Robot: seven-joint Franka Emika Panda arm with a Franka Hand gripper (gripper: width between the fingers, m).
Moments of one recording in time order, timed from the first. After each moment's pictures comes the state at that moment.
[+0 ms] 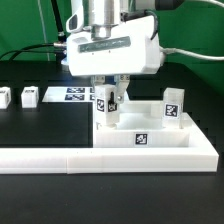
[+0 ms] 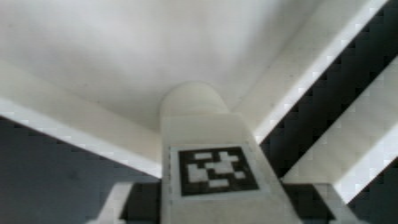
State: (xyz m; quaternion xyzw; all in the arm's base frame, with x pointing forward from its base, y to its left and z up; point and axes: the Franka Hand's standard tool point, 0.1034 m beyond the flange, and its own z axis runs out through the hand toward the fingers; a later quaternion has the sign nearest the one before) arm 0.557 0.011 0.068 -0.86 0.48 -0.14 0.07
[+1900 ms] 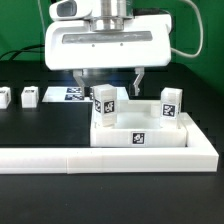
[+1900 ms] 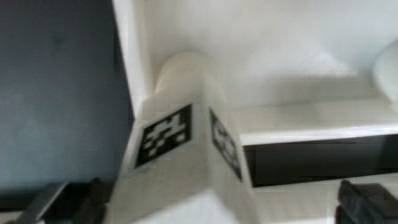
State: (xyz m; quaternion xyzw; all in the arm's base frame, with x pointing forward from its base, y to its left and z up) arm 0.559 0.013 0.082 -0.99 0.05 -0.12 0.03
